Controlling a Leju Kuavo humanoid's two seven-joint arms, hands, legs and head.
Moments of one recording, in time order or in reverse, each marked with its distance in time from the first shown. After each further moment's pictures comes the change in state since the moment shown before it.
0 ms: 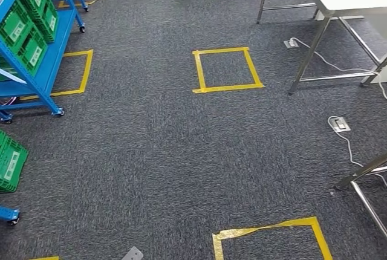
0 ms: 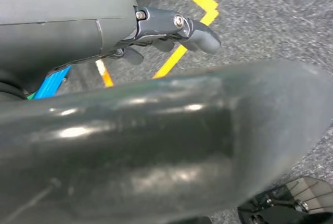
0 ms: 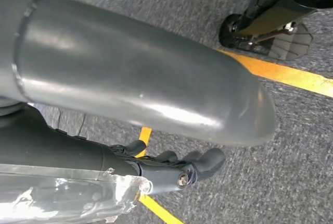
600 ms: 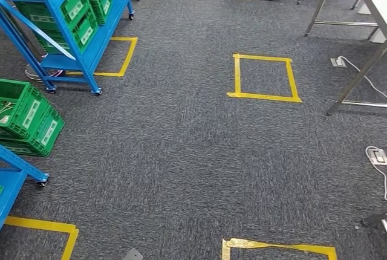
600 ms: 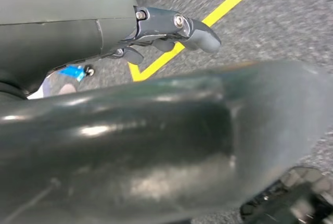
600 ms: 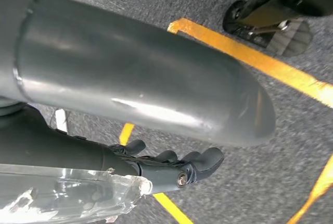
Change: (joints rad) left arm 0.000 -0.001 0.000 0.000 0.000 -0.006 0.000; right arm -0.003 -0.001 -0.001 0.000 -0.003 0.001 -0.001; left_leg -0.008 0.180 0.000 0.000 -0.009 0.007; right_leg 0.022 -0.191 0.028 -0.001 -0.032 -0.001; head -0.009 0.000
